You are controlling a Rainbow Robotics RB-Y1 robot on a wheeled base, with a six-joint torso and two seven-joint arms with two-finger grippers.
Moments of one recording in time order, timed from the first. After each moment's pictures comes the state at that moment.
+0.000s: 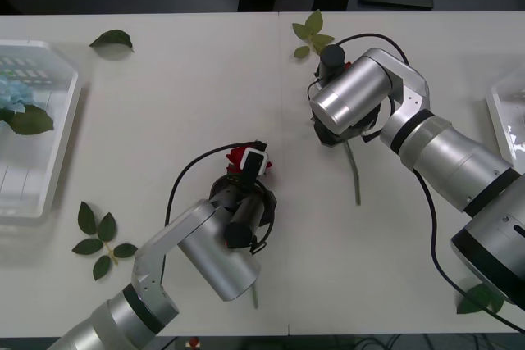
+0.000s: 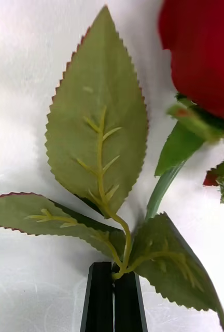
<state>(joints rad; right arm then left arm) -0.91 -0.32 0.64 -0.97 -0.35 1.23 1.30 -0.23 0.20 -0.72 -1.62 -0.28 0.93 -0.98</state>
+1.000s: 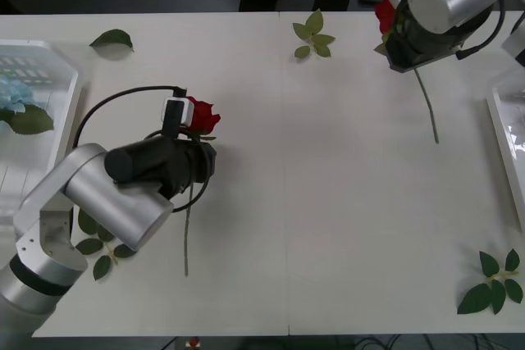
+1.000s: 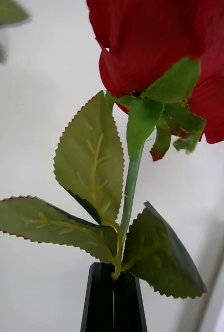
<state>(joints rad) -1.05 -0.76 0.61 -1.28 -0.67 1.43 1.30 -0.23 0.47 -0.44 -1.97 0.17 1.10 -1.05</state>
